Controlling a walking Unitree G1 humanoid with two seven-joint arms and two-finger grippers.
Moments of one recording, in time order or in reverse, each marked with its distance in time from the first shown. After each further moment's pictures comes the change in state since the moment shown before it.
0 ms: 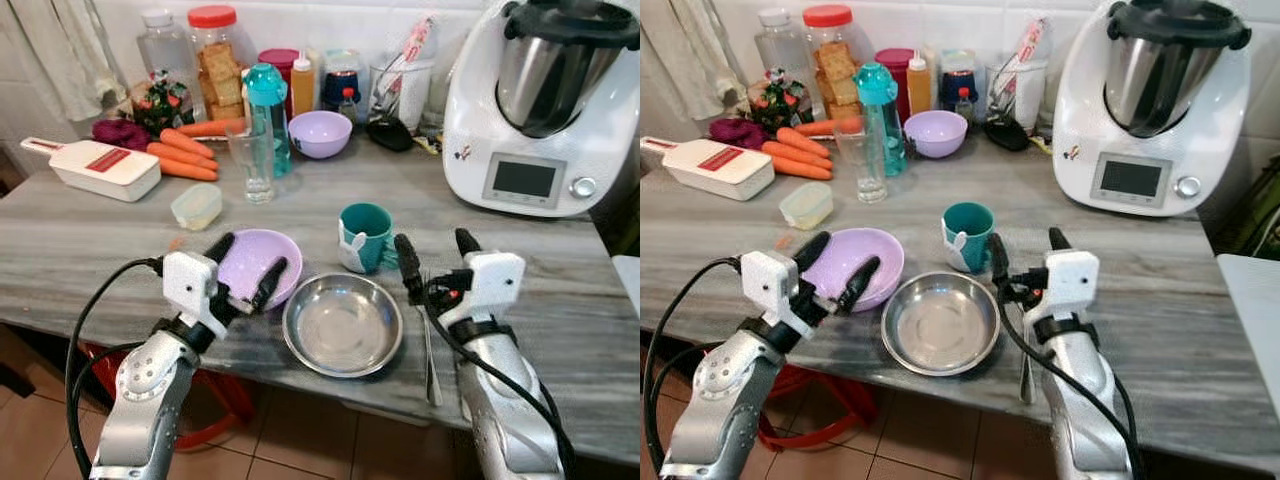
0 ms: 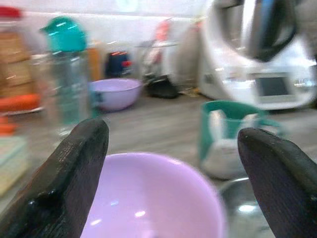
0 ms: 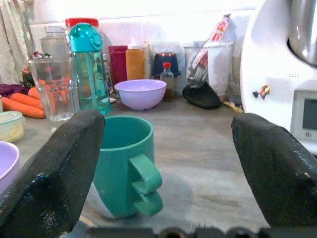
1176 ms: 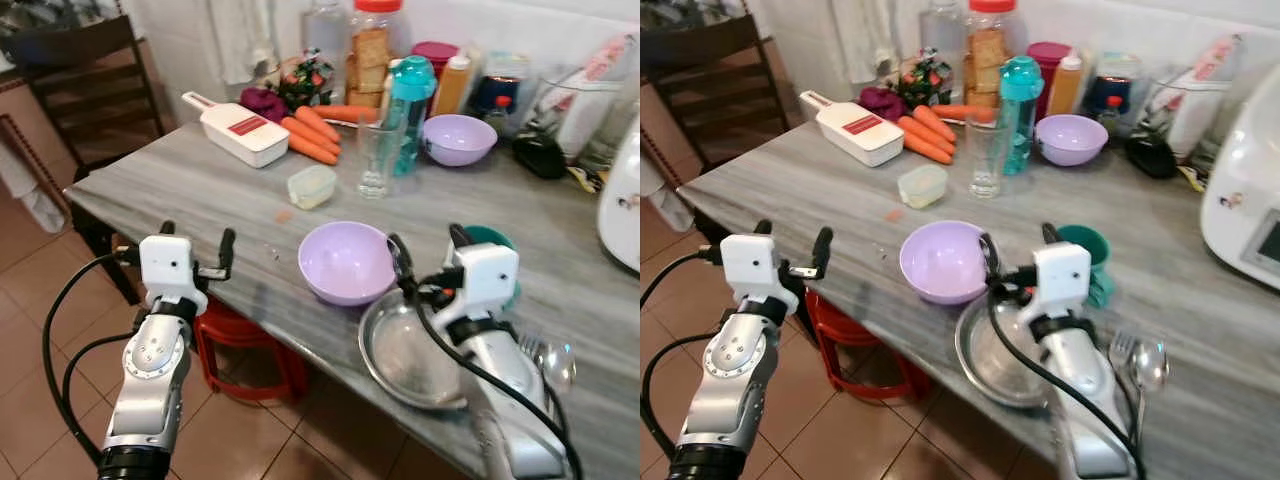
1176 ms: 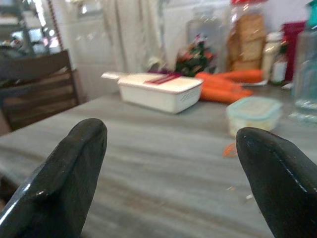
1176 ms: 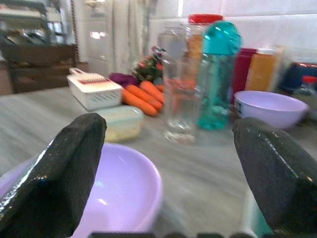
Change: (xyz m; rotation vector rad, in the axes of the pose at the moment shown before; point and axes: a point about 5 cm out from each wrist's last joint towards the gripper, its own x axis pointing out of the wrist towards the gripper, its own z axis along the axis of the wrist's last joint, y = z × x) left arm 0.012 0.033 -0.008 0.136 0.031 0.402; right arm 0.004 0.012 0.012 -0.051 0.007 0.054
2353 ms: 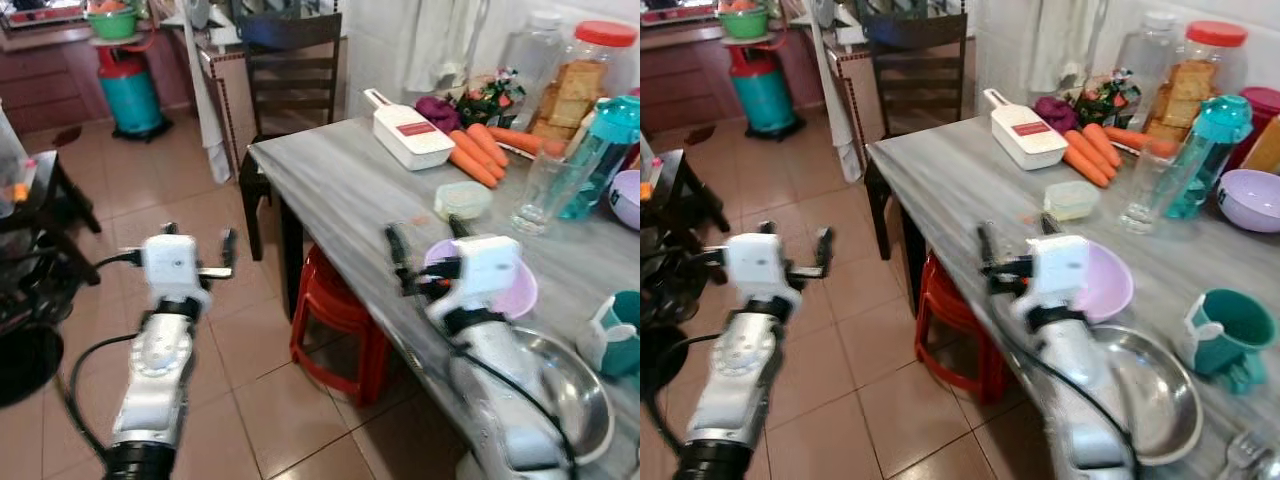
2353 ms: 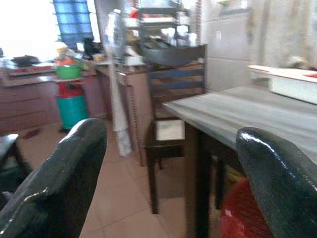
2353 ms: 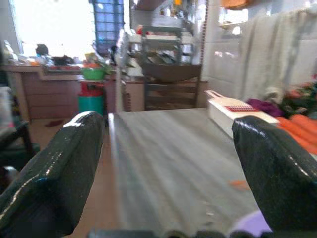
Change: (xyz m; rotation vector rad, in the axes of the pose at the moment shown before) left arm 0.003 0.001 -0.001 -0.001 -0.003 0.047; right arm 0.008 0.007 0.007 0.025 -0.031 0.032
